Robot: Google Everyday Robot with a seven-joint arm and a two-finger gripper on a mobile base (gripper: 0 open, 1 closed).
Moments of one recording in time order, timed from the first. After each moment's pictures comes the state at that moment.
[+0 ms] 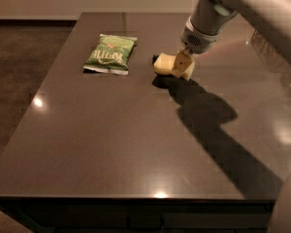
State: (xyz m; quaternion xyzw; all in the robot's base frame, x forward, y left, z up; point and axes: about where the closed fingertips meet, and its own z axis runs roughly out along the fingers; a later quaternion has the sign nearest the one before) arm 0.654 -0.118 0.884 -0.47 0.86 0.02 0.18
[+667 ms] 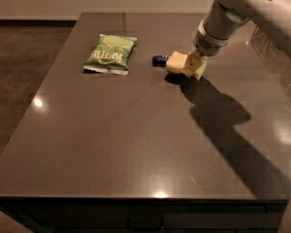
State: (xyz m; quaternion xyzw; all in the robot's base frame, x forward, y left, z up) arm 0.667 -0.151 0.876 -0.44 0.87 0.00 0.20
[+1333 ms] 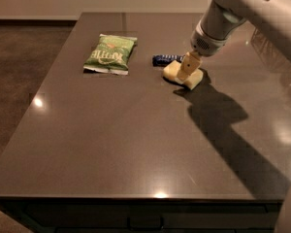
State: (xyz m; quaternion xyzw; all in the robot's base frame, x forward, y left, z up) arm 0.668 -0.148 0.872 -0.44 0.87 0.00 0.20
